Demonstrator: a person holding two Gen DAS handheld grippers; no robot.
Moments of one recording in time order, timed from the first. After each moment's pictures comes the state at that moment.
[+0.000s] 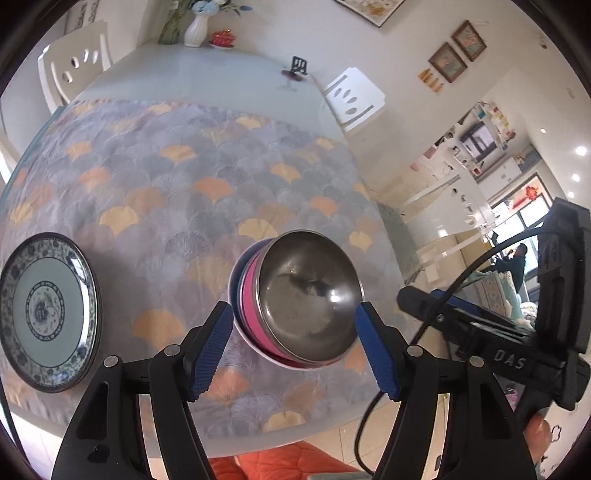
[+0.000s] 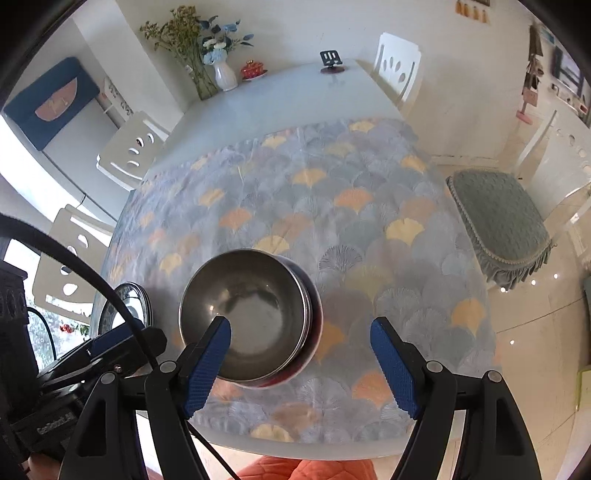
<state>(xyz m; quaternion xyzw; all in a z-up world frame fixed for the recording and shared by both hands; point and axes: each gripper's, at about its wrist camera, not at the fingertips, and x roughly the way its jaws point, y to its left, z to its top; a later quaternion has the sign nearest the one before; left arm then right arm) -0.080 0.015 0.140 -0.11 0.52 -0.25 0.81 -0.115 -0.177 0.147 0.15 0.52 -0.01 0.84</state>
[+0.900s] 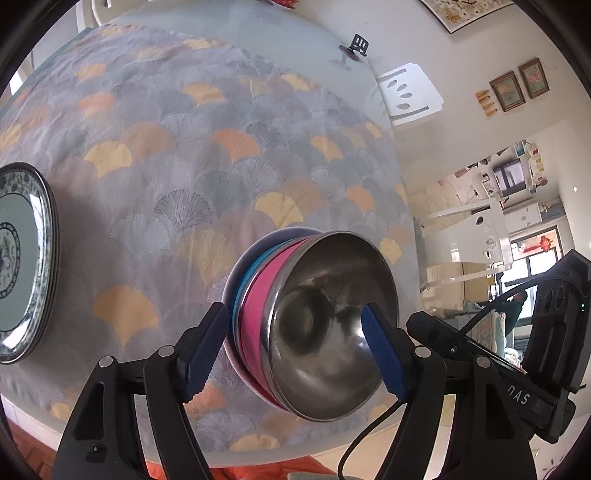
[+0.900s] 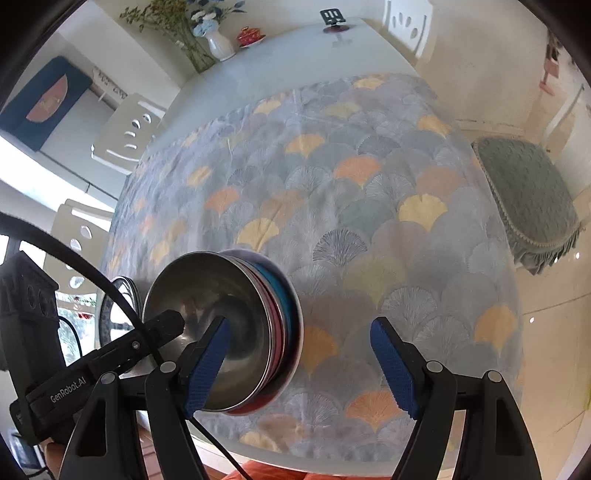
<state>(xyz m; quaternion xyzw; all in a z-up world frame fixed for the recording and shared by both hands) -0.044 0.005 0.081 -0.19 0.58 -0.19 0.77 -0.071 -0.208 0.097 0.18 0.57 0.03 0.80</state>
